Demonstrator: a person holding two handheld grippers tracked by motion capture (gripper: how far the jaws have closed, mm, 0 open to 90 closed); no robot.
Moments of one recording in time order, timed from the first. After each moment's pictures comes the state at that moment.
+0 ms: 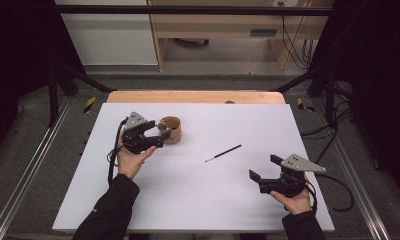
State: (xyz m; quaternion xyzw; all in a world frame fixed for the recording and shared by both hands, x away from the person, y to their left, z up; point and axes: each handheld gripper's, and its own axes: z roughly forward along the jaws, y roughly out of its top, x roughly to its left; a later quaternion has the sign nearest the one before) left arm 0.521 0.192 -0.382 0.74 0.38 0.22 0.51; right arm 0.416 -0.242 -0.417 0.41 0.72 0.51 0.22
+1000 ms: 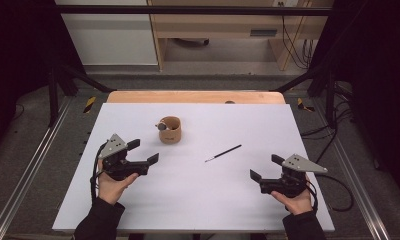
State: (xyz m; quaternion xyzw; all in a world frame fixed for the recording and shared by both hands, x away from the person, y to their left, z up) left arm 0.452 0.228 -0.391 0.74 0.36 0.20 0.52; right arm 0.415 -0.243 -0.415 0.41 0.72 0.51 0.22
